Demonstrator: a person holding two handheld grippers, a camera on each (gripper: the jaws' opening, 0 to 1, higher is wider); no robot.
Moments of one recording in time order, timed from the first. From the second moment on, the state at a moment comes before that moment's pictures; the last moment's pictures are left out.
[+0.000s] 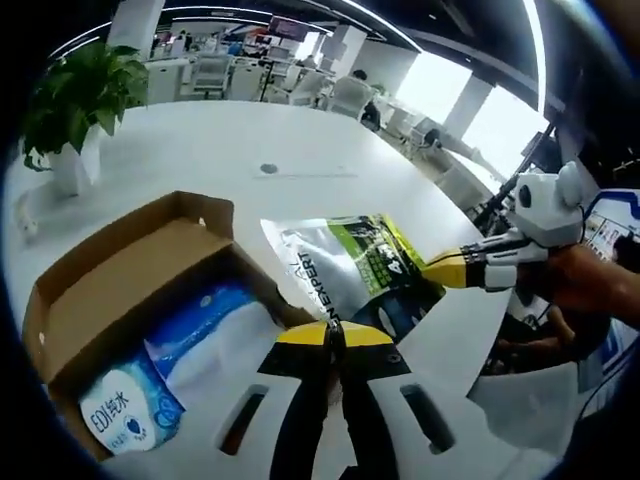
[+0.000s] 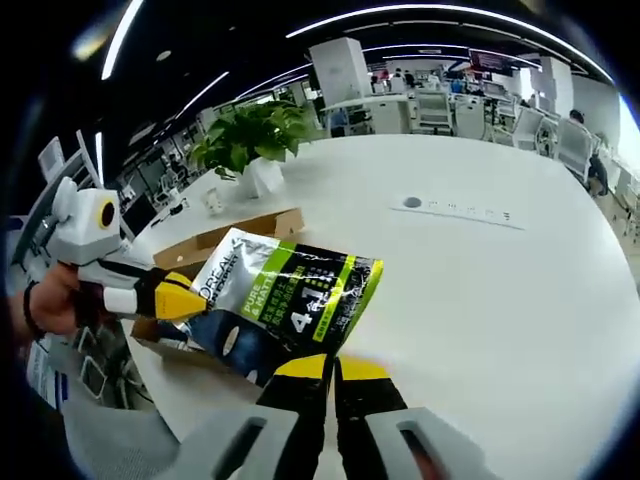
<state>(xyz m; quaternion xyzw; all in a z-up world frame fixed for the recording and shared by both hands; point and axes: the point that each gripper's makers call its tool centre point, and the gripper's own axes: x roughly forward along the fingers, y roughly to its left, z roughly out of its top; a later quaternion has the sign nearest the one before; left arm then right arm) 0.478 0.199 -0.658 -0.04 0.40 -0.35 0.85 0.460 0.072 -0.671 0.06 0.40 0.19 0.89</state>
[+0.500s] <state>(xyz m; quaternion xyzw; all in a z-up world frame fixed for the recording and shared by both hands) 0.489 0.170 -0.672 0.00 0.41 -0.38 0.83 0.472 0.044 -0.681 0.07 0.41 0.18 0.89</state>
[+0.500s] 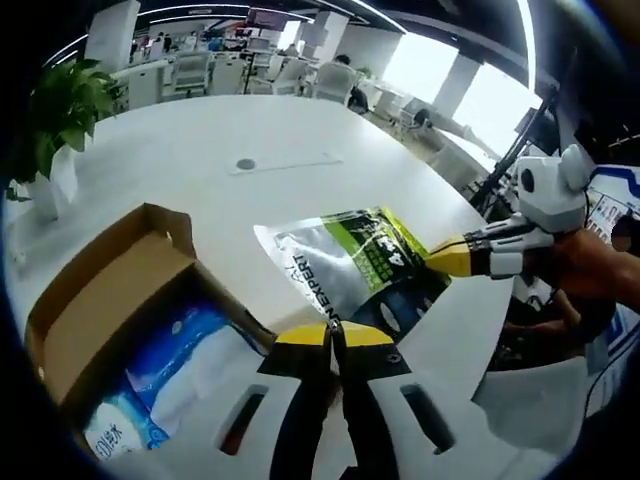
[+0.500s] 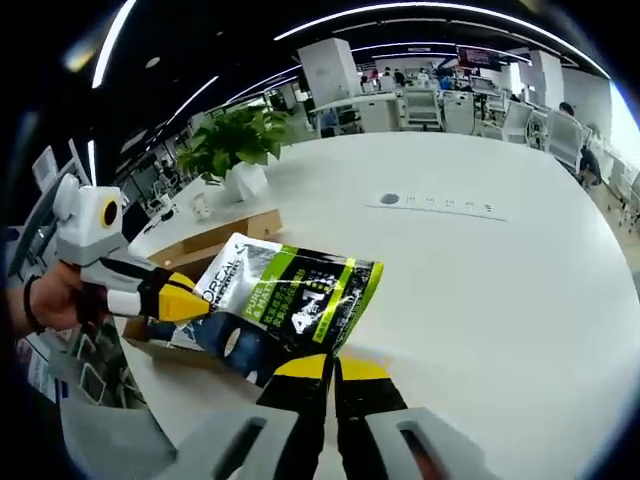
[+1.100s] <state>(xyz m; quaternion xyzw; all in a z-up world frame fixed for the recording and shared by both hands) 0.505 0.146 -0.707 0.07 0.44 -0.40 0.80 0.477 0.031 -0.709 0.08 0.43 0.17 0.88</state>
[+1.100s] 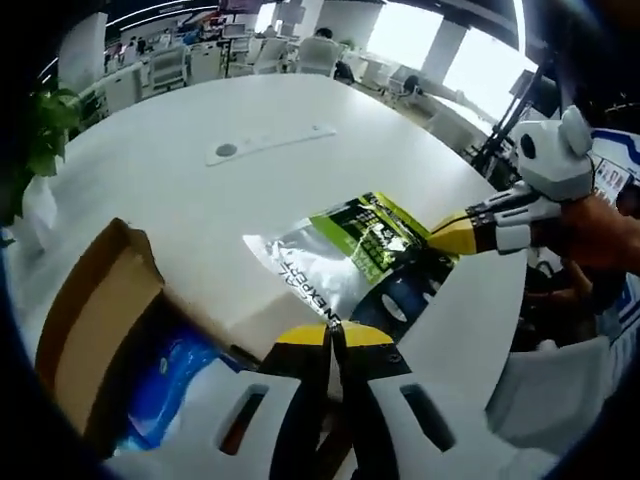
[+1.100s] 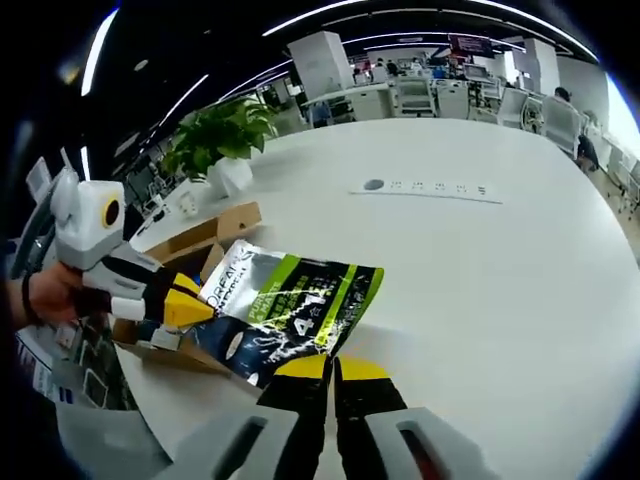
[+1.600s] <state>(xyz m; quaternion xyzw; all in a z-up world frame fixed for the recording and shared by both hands) 0.514 0.138 -0.730 0.12 0.46 -0.41 0.78 0.491 0.021 -0.736 0.08 0.44 0.17 0.88</state>
